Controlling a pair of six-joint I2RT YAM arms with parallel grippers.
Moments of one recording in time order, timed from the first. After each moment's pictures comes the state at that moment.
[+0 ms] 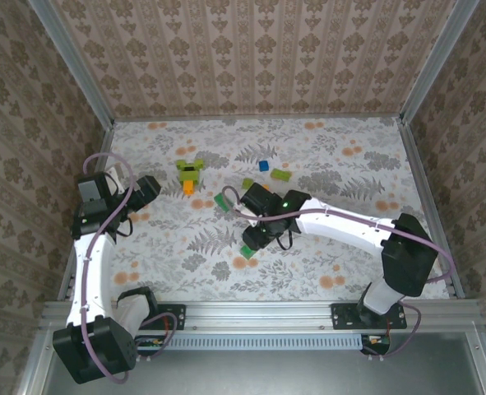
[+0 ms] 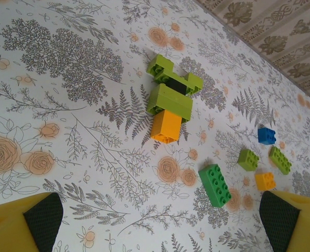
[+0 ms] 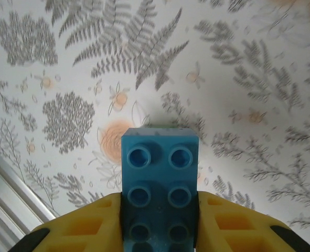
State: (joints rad) left arm 0.19 0.94 0.81 -0.59 0.40 -0.40; right arm 0.91 1.61 1.22 -0.80 -0.09 0.20
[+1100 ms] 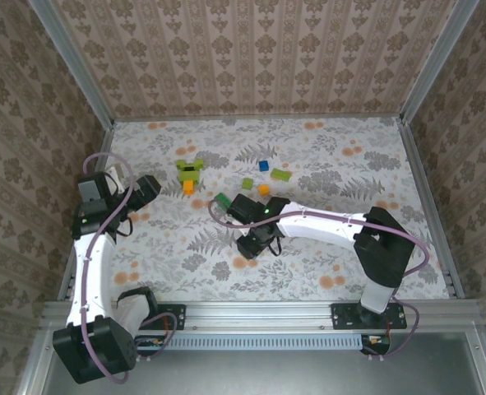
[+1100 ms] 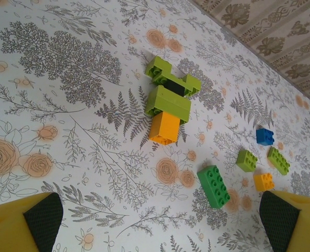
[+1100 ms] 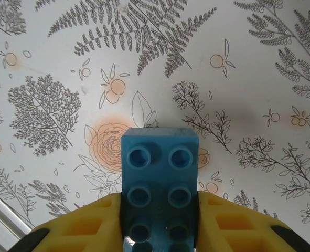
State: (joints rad) left arm 0.19 0.94 0.81 -0.58 0.40 -0.40; right arm 0.96 1.76 1.25 -0.79 -0.06 0.20
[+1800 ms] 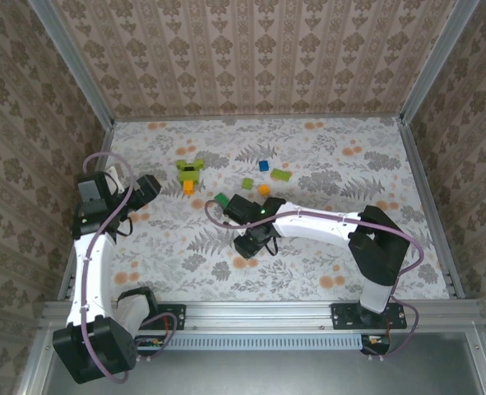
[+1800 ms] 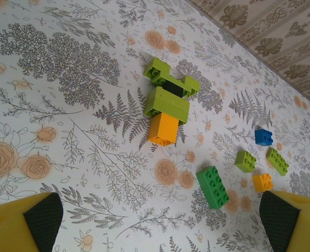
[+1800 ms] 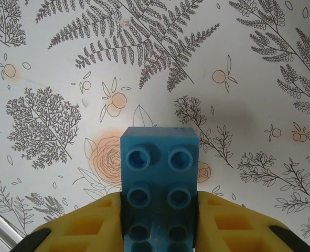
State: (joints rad) left arm 0.18 0.94 0.81 -0.57 0.40 -0.40; right arm 0.97 1.79 1.27 -0.78 -0.03 0.20
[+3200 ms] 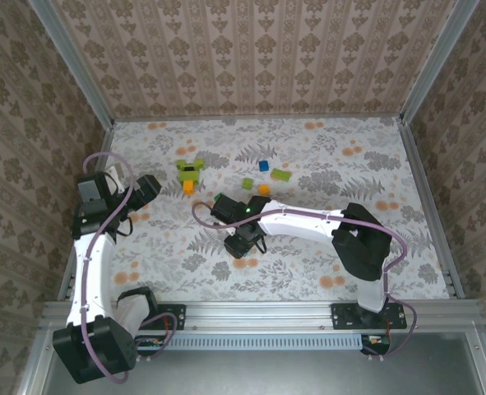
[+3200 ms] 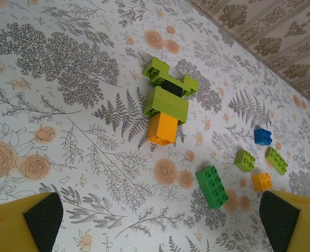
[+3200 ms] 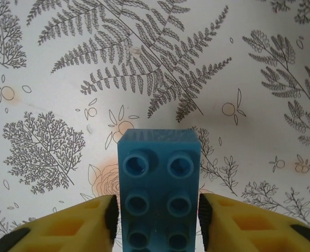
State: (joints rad) left arm 0.18 0.94 0.81 -0.57 0.41 -0.40; right arm 1.00 1.90 1.42 -0.85 0.02 0.19
